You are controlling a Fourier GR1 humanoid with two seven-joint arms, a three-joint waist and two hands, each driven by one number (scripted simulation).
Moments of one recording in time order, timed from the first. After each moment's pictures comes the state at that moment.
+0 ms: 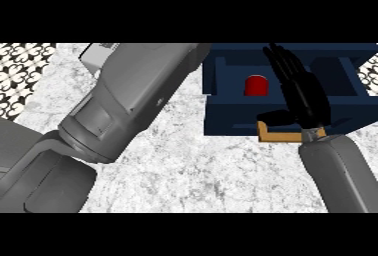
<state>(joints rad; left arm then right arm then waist) -1.64 0.03 -0.29 -0.30 0.60 0.61 0.01 -0.47 -0.28 0.14 -1.41 0.86 -0.14 0.02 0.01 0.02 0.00</state>
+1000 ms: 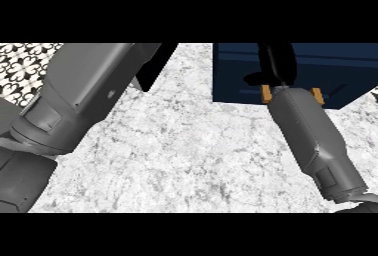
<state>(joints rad) -1.49 0.19 -0.29 -0.48 0.54 0.54 0.11 -0.93 -0.18 0.00 -0.61 1.05 -0.60 -0.06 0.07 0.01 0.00</state>
